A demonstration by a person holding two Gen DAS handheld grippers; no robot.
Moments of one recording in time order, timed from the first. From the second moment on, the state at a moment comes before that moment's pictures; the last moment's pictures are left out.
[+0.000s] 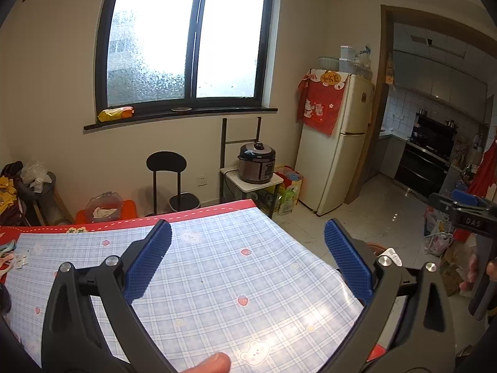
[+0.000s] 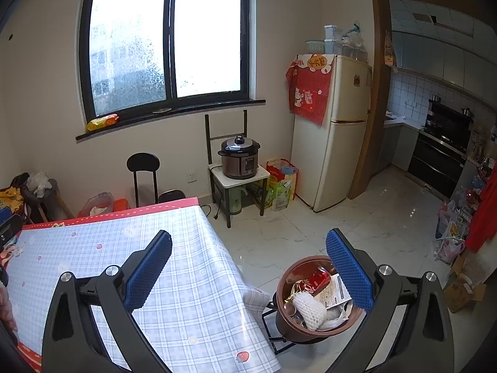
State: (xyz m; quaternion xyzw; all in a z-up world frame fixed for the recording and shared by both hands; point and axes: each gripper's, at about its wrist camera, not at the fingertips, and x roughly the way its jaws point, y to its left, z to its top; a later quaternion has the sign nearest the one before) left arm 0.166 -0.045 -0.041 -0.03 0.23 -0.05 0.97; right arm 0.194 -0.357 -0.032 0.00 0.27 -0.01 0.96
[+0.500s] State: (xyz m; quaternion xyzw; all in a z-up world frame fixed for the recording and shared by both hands) left arm 0.168 -0.051 -0.043 -0.02 0.23 -0.05 0.97; right arm 0.194 -0.366 -0.030 0.01 0.26 -0.02 0.96
